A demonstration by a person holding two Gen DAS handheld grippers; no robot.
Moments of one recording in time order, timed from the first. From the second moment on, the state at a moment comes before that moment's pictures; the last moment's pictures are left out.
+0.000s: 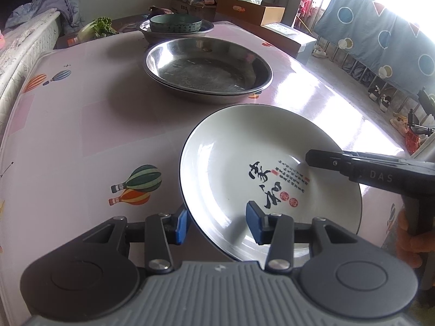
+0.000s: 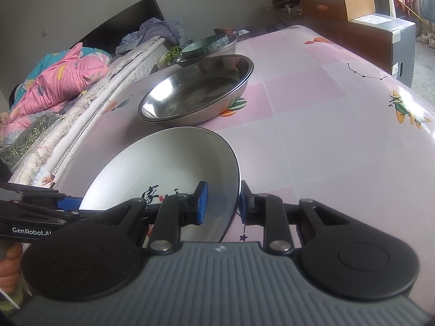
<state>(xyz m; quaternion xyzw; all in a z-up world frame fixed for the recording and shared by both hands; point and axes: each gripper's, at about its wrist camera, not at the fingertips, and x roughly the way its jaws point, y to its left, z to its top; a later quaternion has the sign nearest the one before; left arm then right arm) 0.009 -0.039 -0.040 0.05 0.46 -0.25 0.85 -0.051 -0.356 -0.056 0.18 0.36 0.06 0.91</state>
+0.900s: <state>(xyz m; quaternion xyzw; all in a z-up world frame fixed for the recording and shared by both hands) 0.000 -0.019 -0.032 0.05 0.45 -0.23 0.86 -0.031 -0.337 -0.060 0.18 0.35 0.09 0.91</state>
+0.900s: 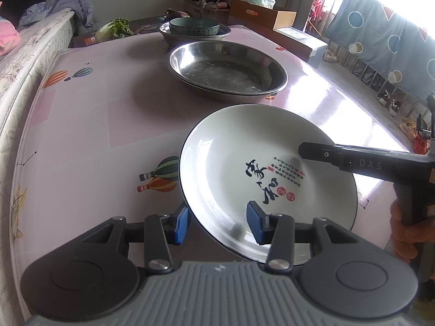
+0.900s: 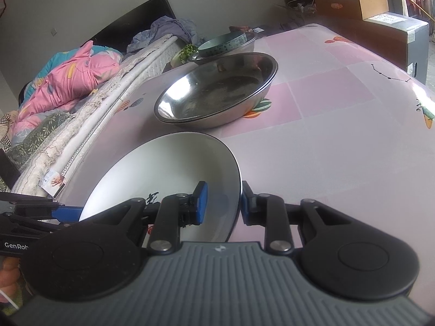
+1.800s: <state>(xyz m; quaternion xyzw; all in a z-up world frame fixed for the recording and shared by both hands) 0.011 -0.030 -0.039 0.05 0.46 -0.22 0.86 -0.045 -0.328 -0.056 0.12 0.35 0.09 0.92</state>
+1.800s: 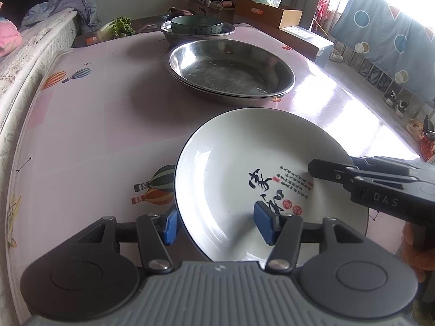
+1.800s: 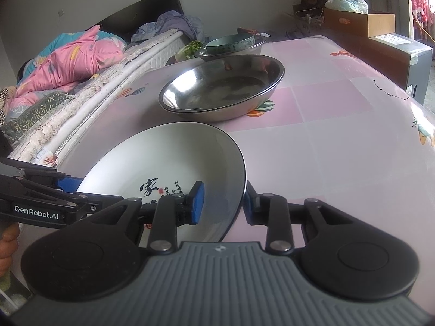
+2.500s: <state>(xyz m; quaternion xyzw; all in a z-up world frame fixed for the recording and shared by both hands) 0.011 -0.035 -0.034 0.05 0.46 -0.21 0.86 -0.044 -0.333 -0.055 0.14 0.35 0.08 0.92</state>
